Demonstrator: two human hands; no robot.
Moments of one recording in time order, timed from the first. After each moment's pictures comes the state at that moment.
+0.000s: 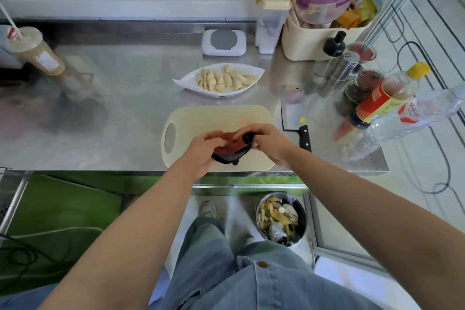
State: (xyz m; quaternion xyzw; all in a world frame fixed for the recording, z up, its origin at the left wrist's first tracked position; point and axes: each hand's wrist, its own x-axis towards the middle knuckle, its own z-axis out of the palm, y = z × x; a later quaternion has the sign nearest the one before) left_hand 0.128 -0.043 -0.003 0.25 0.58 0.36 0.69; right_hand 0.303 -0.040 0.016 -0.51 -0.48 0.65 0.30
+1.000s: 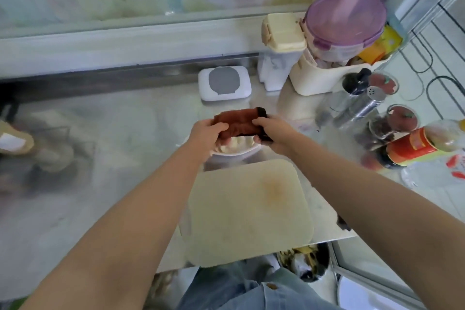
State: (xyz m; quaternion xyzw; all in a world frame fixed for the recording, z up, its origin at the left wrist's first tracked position) left_hand 0.104 0.189 0.015 0.34 0.61 0.30 0.65; right_hand 0.270 0.167 0.023 -0.66 -0.21 0.62 0.38
